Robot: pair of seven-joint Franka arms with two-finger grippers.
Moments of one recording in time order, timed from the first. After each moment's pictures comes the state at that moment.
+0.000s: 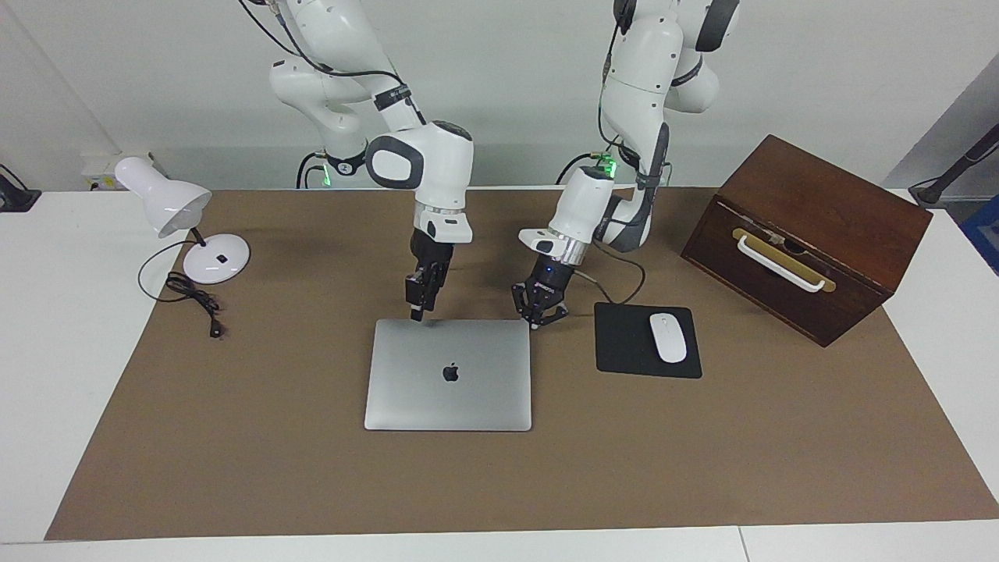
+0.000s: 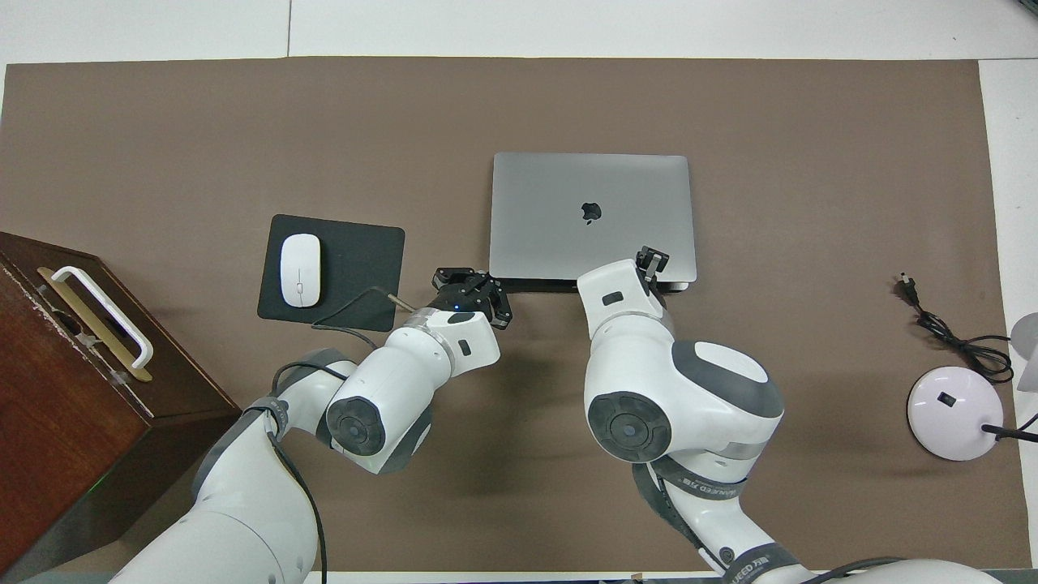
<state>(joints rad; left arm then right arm) -0.55 0.40 -0.08 -2.31 0.02 3.48 0.03 0.10 0.13 0.40 -2.20 -0.94 2.51 0.06</state>
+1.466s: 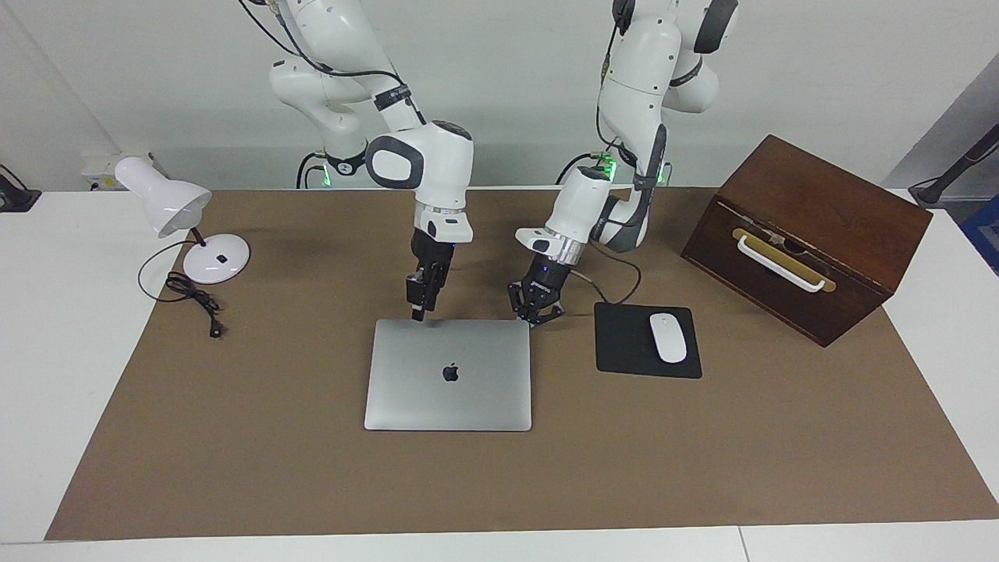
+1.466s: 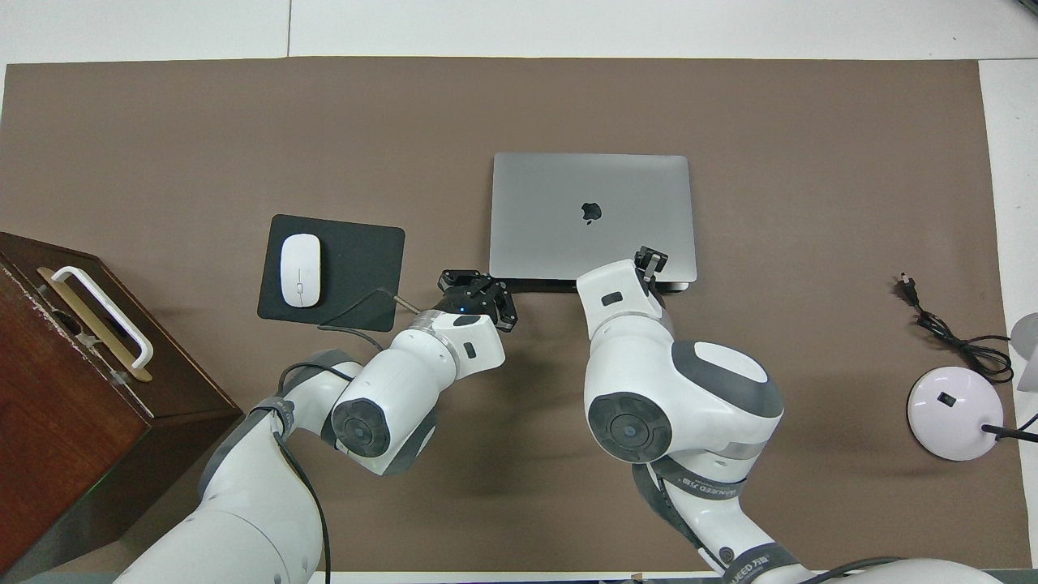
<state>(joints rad) -0.55 0.41 -0.09 -2.31 0.02 3.49 0.03 0.10 0.13 0.40 -2.20 -0.94 2.52 0.06</state>
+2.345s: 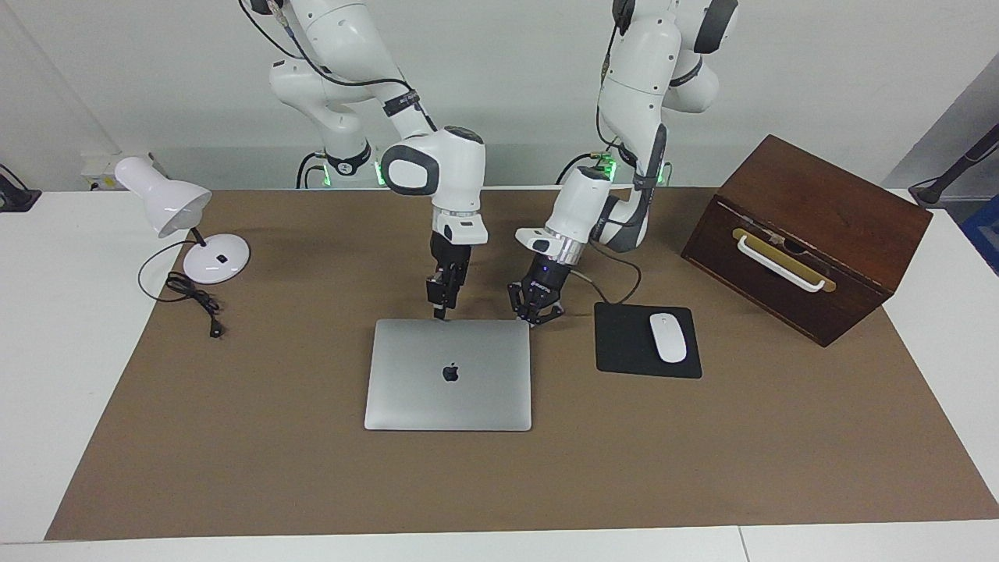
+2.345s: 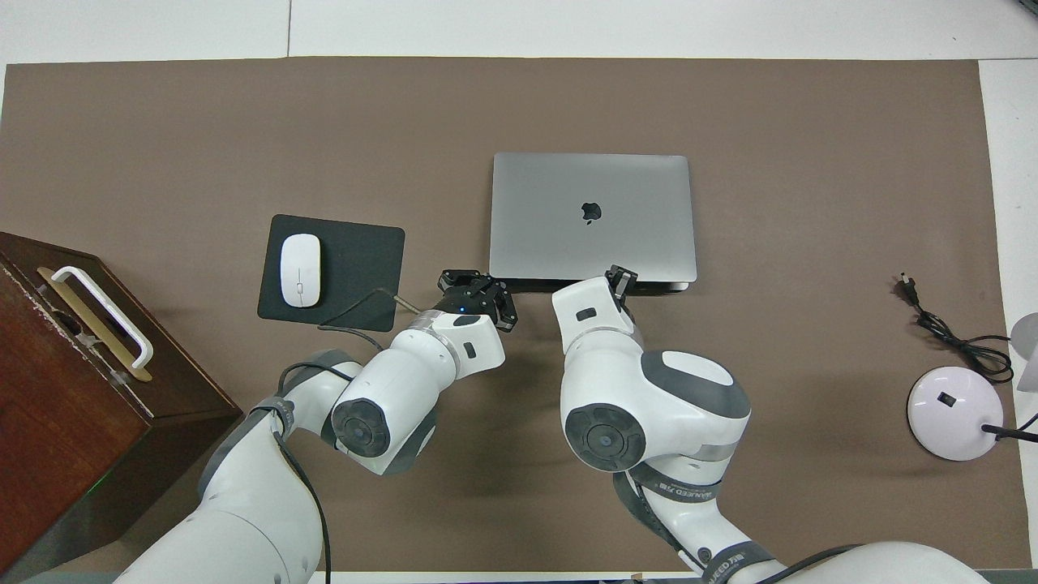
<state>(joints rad) -0.55 0.41 -0.09 -2.31 0.02 3.49 0.03 0.10 0.19 0.45 -2.20 -0.94 2.55 0.15</state>
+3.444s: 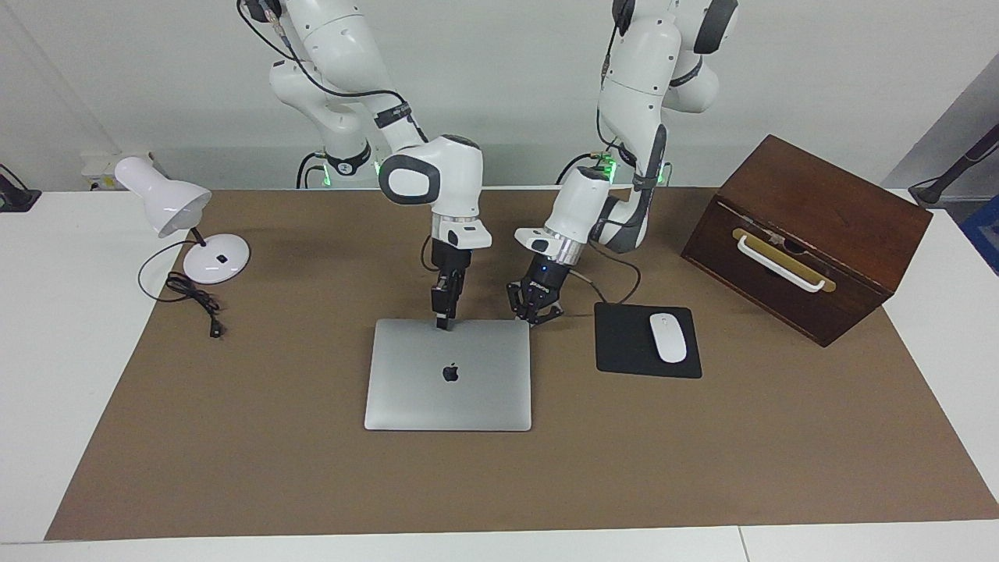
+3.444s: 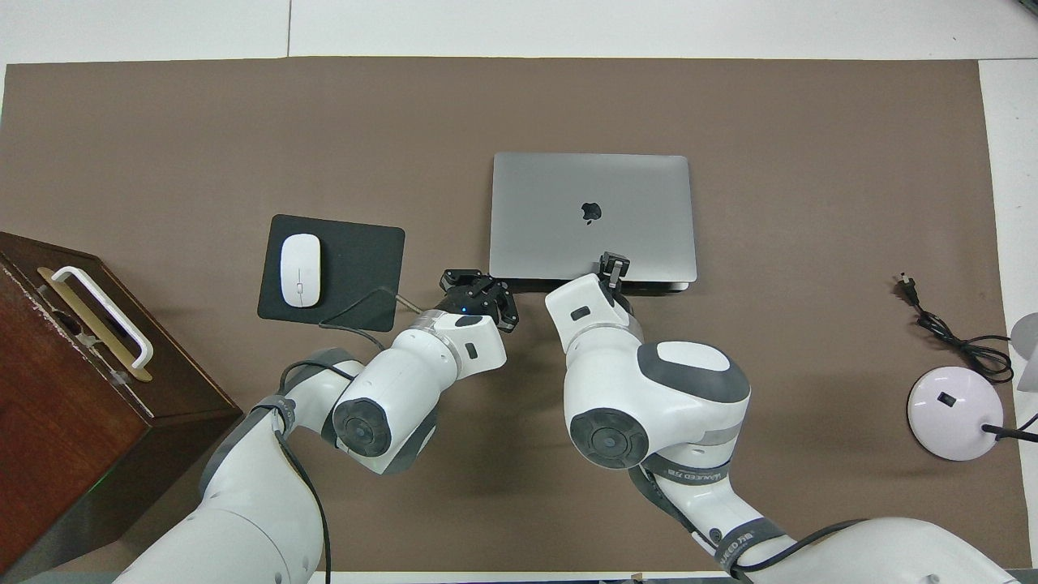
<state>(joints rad) -0.55 0.41 -0.09 -2.30 0.03 3.49 0.03 0.09 0.23 0.44 -2.17 -1.12 2.60 0.15</state>
